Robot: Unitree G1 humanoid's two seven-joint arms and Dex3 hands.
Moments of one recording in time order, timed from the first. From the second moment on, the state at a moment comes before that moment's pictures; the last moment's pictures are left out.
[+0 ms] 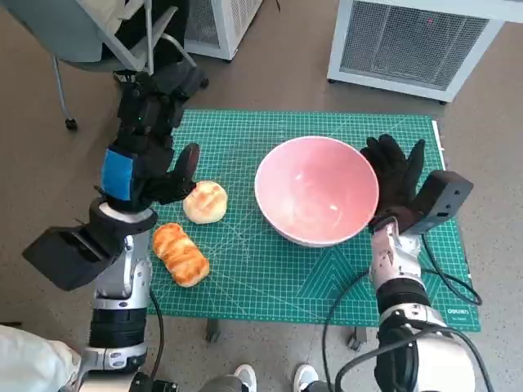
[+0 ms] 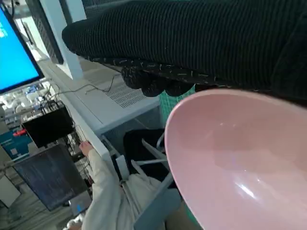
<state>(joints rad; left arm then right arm) -0.52 0.20 0.15 0.19 -0.28 -0.44 -0.41 -0.93 -0.09 -0.46 1.33 0.23 -0.35 0.09</state>
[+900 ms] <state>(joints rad) -0.51 0.39 0.16 0.16 -0.22 -0.45 -0.49 -1.00 -0.16 -0.34 1.16 0.15 -0.68 0.16</state>
